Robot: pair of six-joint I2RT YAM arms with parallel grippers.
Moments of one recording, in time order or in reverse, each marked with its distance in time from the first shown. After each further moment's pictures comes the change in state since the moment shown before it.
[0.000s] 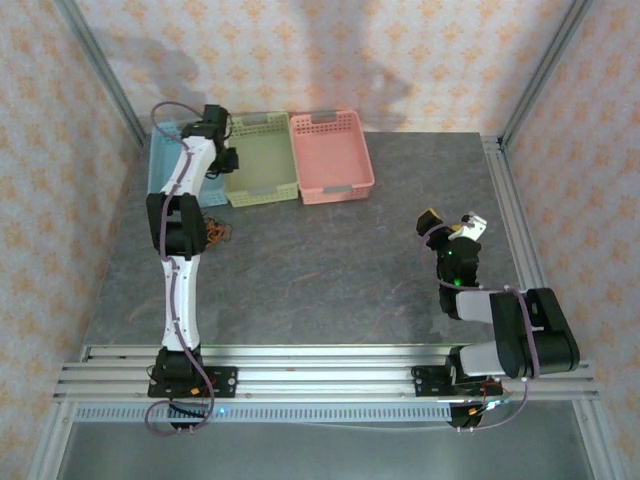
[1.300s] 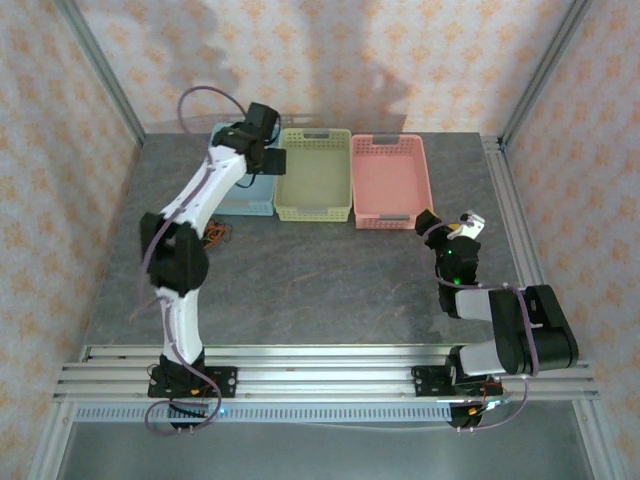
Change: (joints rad) left arm -0.275 -0.568 -0.495 0.126 -0.183 -0.124; right arm 0.000 0.018 0.006 0.024 -0.039 0.023
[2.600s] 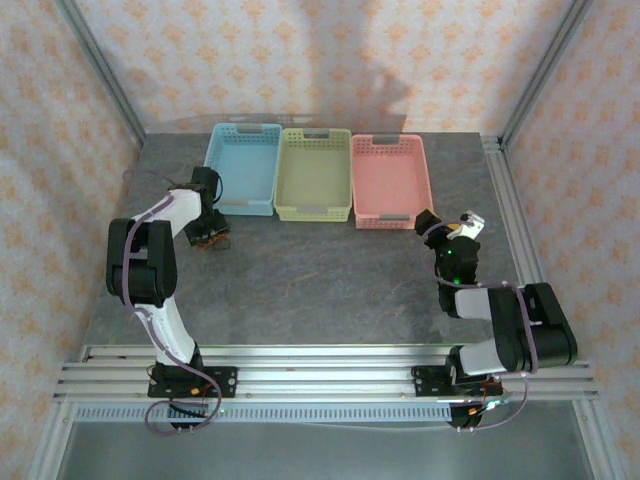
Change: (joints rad) left arm 0.299 -0.072 -0.645 0.164 0.097 -0.209; right arm 0.000 0.014 0.000 0.019 -0.007 0.016
